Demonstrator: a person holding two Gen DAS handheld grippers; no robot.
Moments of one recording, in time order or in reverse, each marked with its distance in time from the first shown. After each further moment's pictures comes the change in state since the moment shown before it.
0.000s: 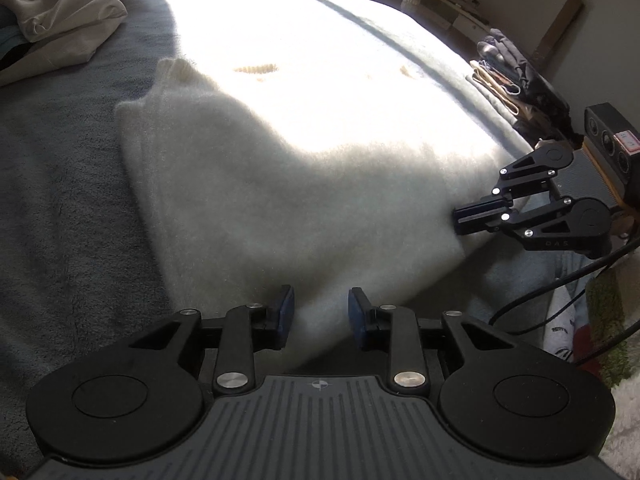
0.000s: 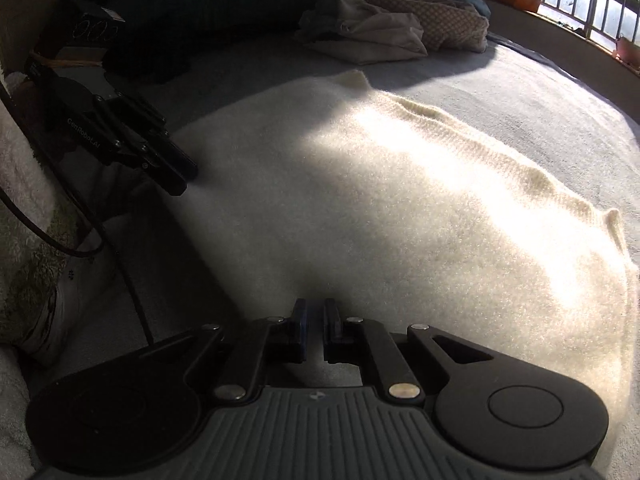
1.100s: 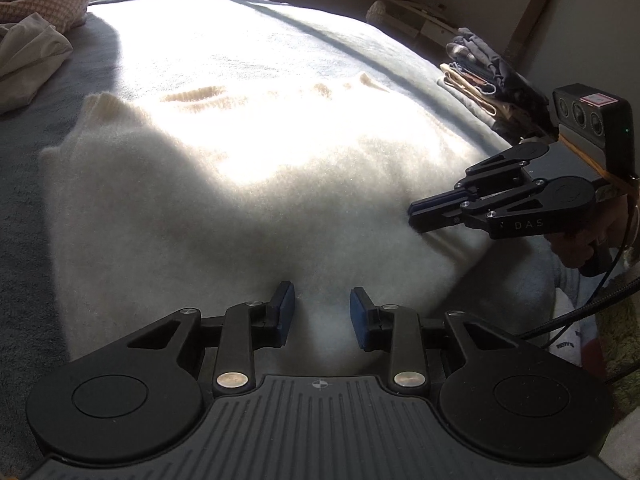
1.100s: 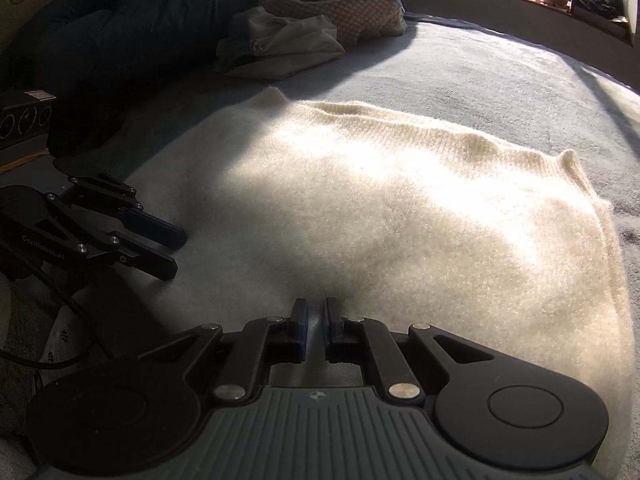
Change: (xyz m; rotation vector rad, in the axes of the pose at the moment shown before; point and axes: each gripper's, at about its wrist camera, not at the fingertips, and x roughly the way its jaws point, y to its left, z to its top) left arm 0.045 -0.029 0.010 0.090 -0.055 -0.028; right arm 0.003 -0.034 -0.005 0.269 -0.043 -0.066
